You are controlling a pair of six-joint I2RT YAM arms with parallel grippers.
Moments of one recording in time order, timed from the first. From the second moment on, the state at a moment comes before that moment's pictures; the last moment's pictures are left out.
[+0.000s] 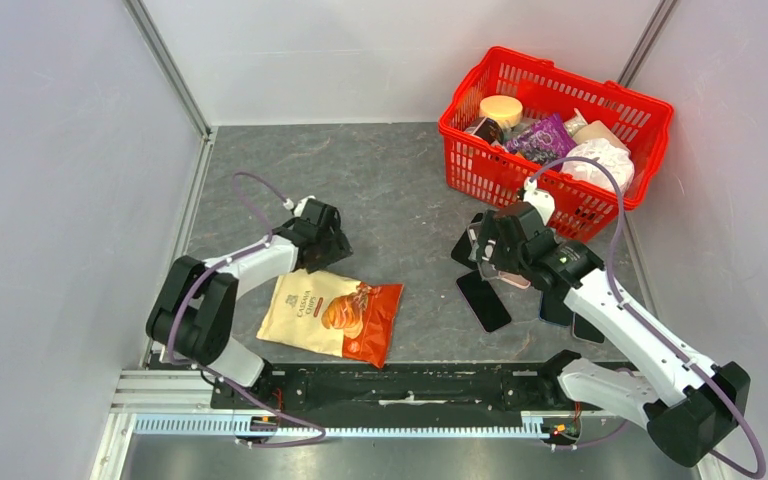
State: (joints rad) left arm -0.45 1.56 0.82 -0.26 -0.15 -0.80; right arm 0.56 1.02 0.94 -0.77 0.37 0.71
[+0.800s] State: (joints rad) left arm -1.13 1.55 0.81 -0.31 -0.07 -0.87; right arm 0.56 0.94 0.95 -0.85 0.47 0.71
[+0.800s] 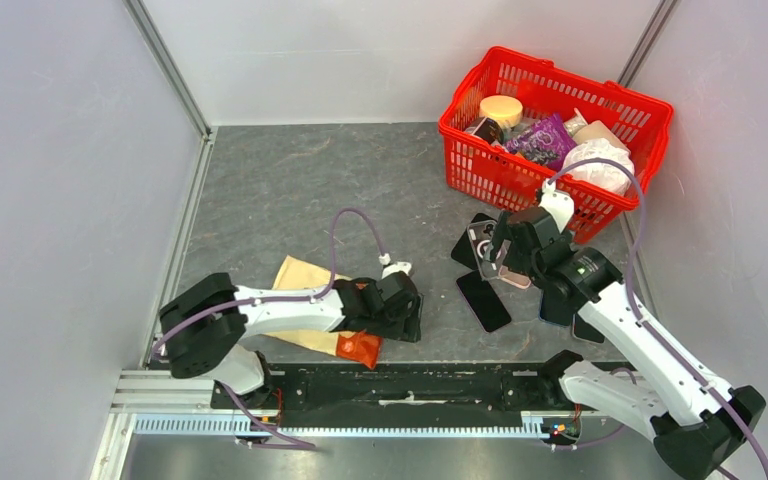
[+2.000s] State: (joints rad) left arm -0.86 1.59 1.09 -0.41 -0.21 -0.80; right arm 0.54 0.98 0.95 -0.81 0.49 0.71
